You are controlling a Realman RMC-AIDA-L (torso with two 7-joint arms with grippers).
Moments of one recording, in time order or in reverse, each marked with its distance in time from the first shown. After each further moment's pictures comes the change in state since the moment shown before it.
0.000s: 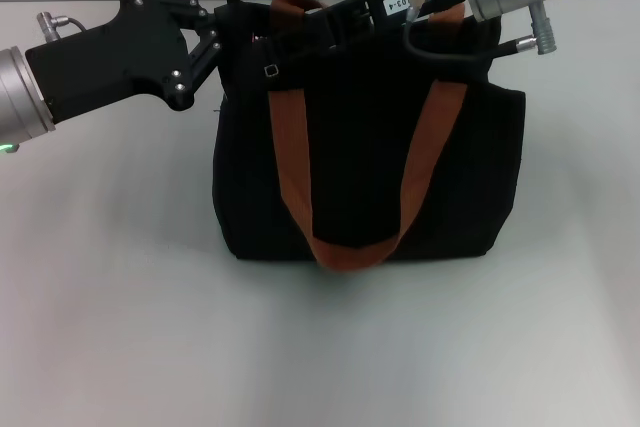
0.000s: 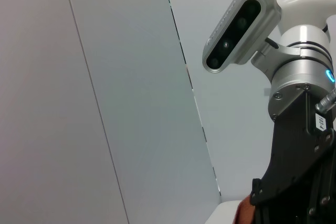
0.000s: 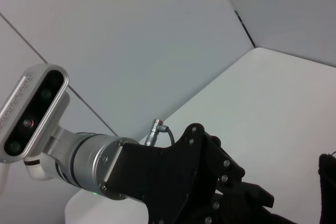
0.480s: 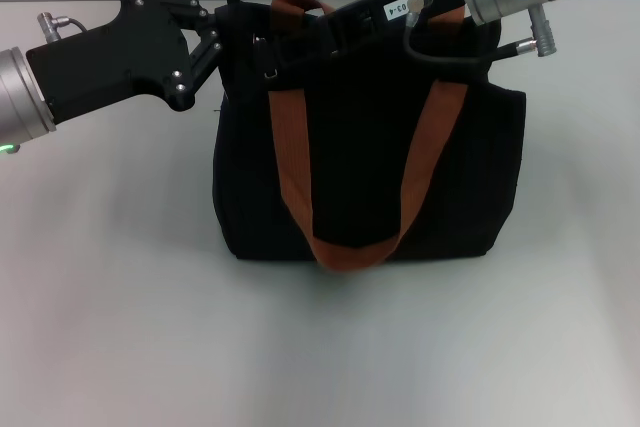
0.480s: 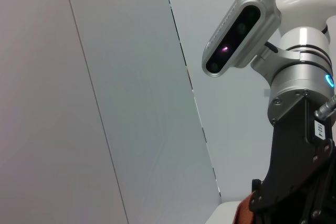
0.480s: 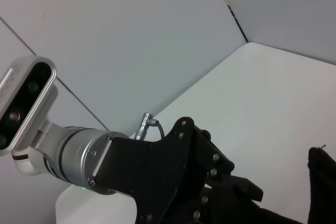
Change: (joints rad) left arm 0.000 -0.002 0.000 0.000 -0.001 0.000 0.000; right arm 0.001 0.001 -0.004 0.000 -0.022 0.012 0.000
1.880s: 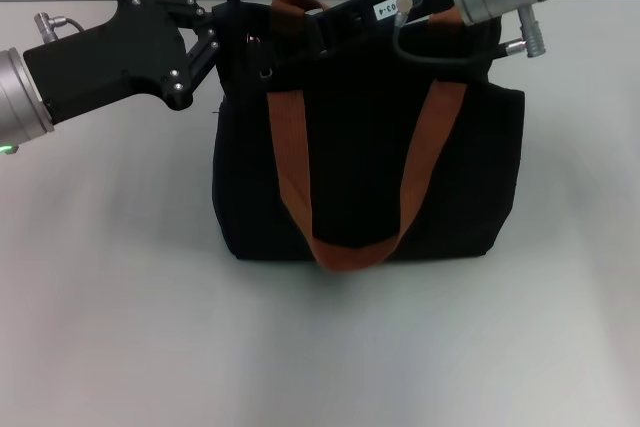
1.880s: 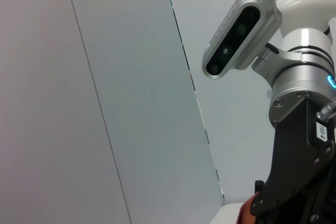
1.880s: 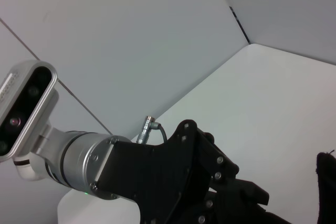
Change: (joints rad) left arm 0.005 0.000 0.000 -0.002 -0.010 0.000 0.009; right arm 0.007 0.012 0.000 0.001 0.000 0.011 0.010
